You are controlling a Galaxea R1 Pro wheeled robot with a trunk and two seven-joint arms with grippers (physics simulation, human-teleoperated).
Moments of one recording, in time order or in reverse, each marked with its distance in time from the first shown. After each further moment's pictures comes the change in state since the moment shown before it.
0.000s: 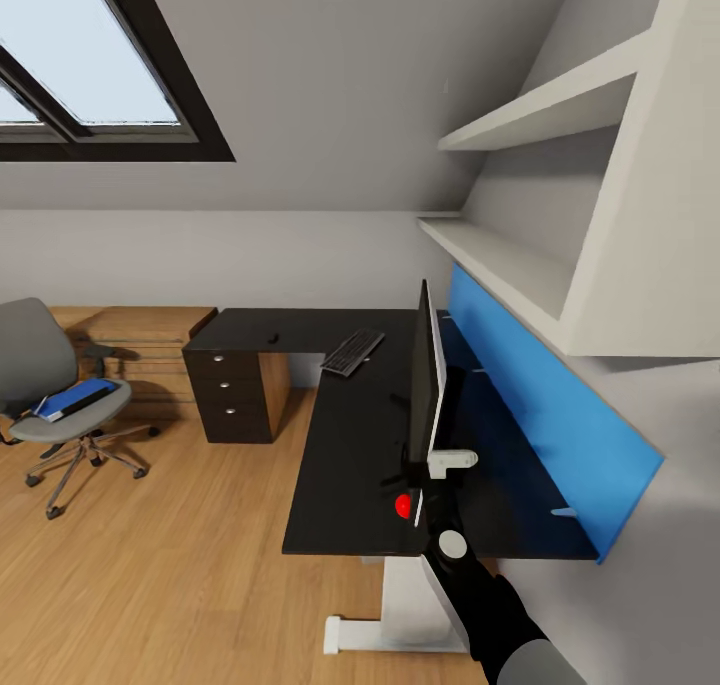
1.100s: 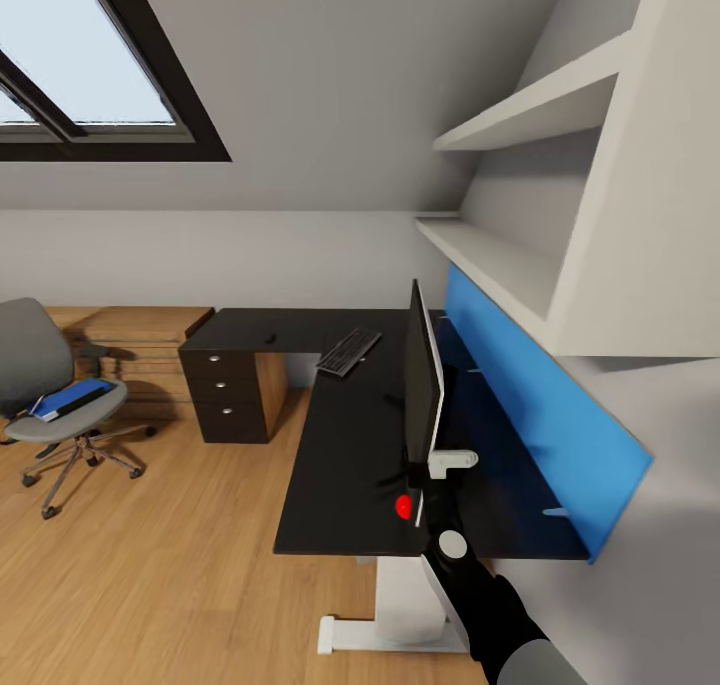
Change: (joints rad) left arm 0.000 0.000 0.001 0.000 0.000 0.000 0.000; right arm 0.000 0.000 -0.001 0.001 -0.003 0.000 -0.001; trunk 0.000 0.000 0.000
